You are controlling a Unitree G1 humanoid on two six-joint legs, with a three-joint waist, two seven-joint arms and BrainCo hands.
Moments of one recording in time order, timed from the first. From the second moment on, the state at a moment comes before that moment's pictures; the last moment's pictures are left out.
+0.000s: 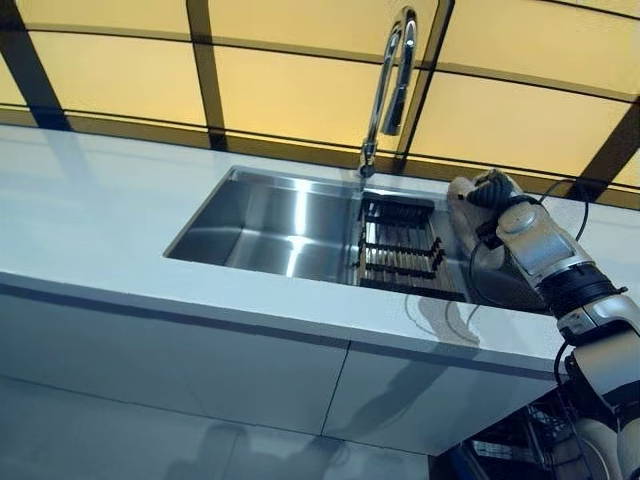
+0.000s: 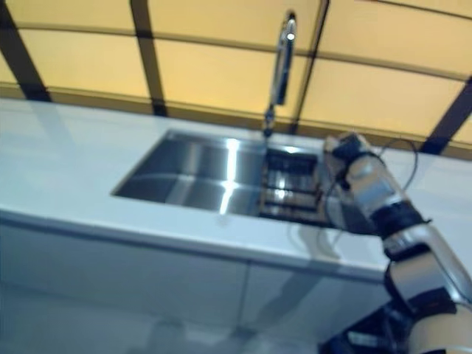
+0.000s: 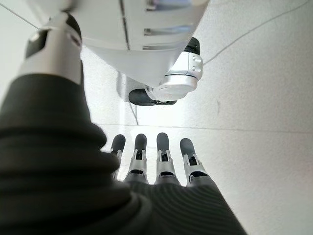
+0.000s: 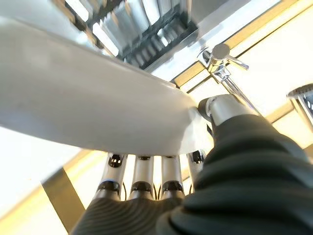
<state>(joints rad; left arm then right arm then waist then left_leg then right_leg) 0.06 0.34 -0.21 1.09 -0.17 0.30 -0.05 -1.05 -0.78 0.46 0.60 0.21 0.50 -0.06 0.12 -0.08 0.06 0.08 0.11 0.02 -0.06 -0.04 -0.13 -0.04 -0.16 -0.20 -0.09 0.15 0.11</state>
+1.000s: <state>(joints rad) 0.03 0.35 -0.21 1.14 -0.13 0.29 -0.06 -1.04 -1.00 0.43 0.60 0.51 0.54 0.03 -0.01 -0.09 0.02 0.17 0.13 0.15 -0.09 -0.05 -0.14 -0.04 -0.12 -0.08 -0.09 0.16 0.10</state>
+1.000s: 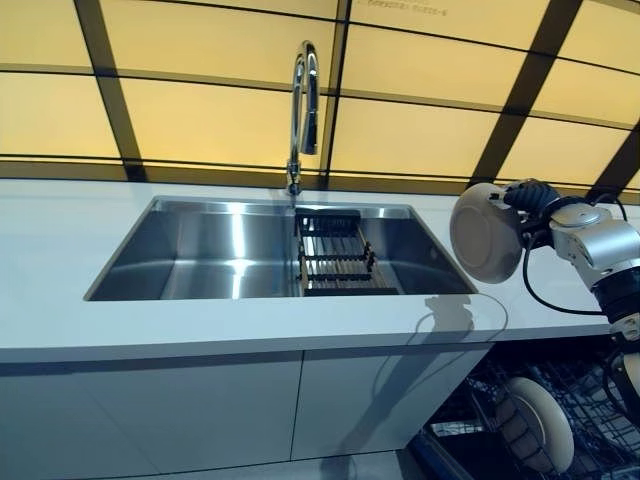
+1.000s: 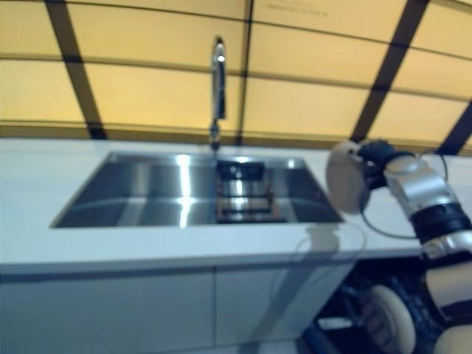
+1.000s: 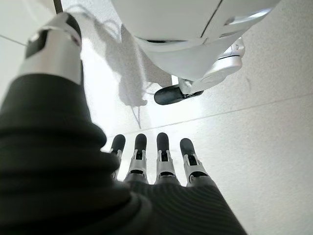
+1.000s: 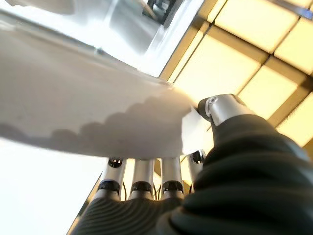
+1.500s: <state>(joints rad) 0.03 0.36 -0.24 1.16 -0.13 0.27 -0.07 -1.06 -1.17 0.43 0.69 0.58 0.53 0.03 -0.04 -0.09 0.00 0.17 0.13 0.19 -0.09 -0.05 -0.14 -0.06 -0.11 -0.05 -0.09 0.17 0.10</state>
